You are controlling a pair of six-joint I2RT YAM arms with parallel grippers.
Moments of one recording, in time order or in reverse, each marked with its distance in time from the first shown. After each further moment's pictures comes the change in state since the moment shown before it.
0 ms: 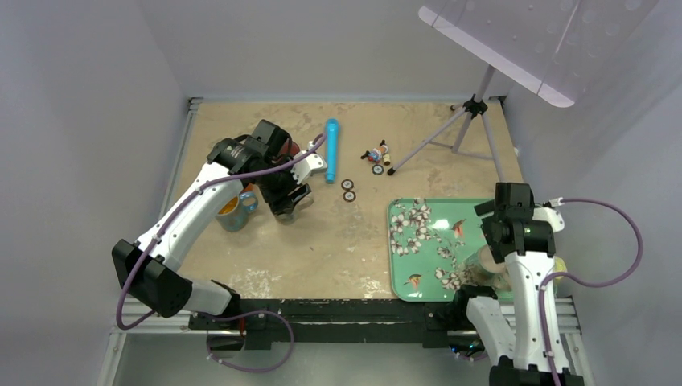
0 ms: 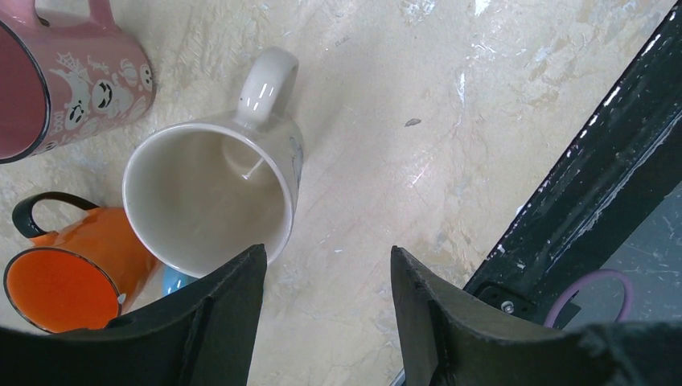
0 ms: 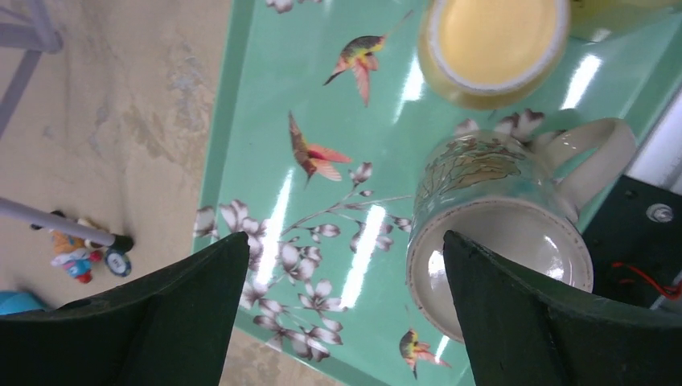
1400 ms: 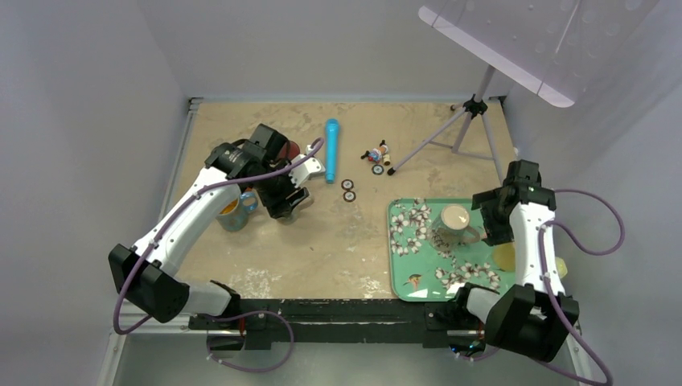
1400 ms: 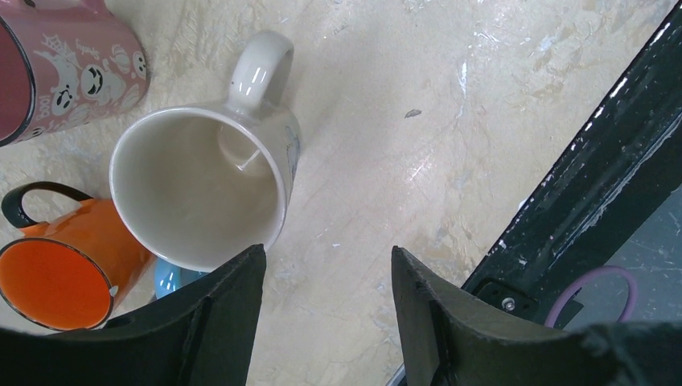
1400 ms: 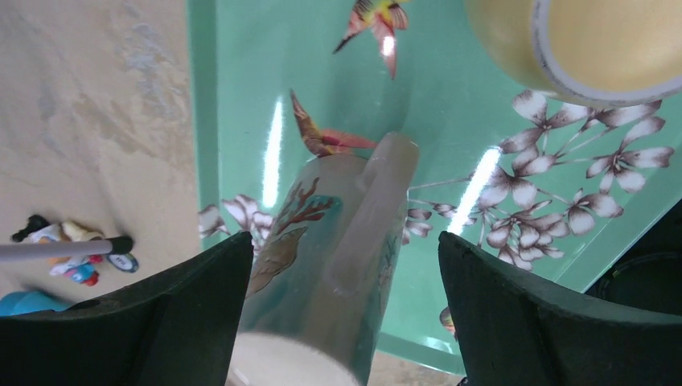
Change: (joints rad) left arm 0.000 -0.029 -0.040 0.008 -0.010 -0.005; right arm -0.207 0.311 0.074 0.133 -0.277 -0.105
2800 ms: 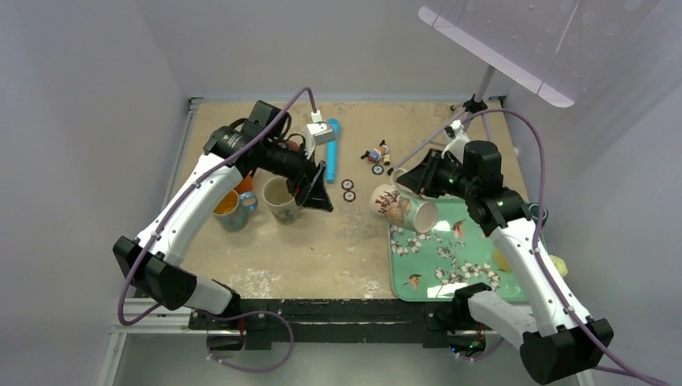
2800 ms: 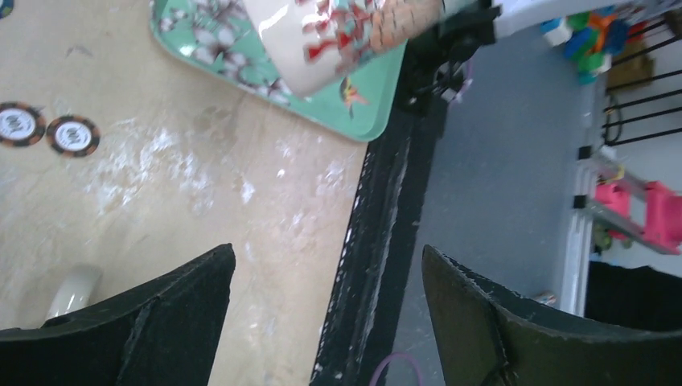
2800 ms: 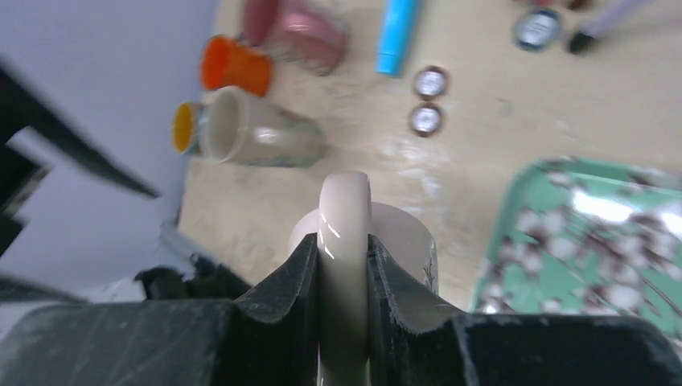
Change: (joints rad) left arm 0.000 0.071 0.187 0.051 0.602 -0.252; right arm 0.521 -0.129 -0.015 0.552 -0.523 -0.486
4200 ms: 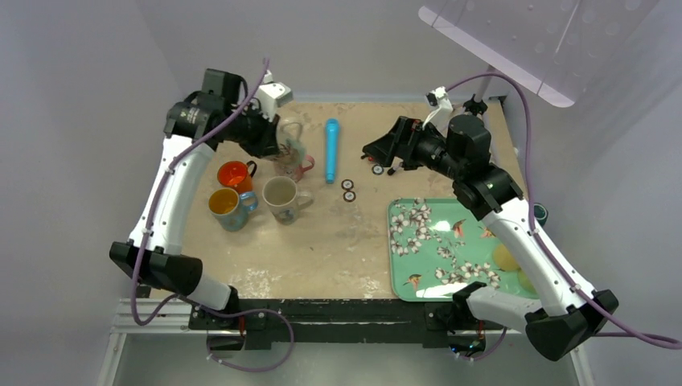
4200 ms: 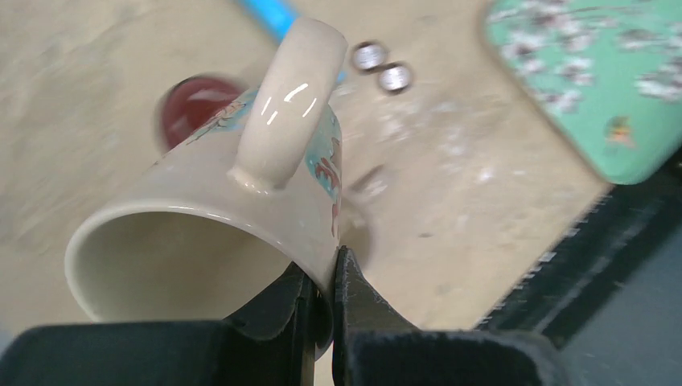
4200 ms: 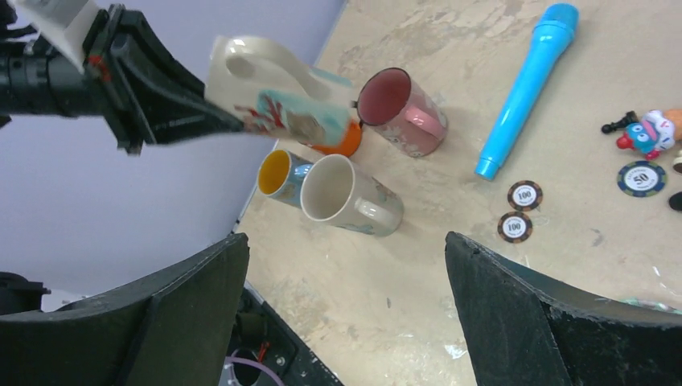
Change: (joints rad) left arm 0.199 0.053 0.240 -0.030 -0.345 -0.006; right arm 0.255 0.147 0.279 0.174 0.079 0.034
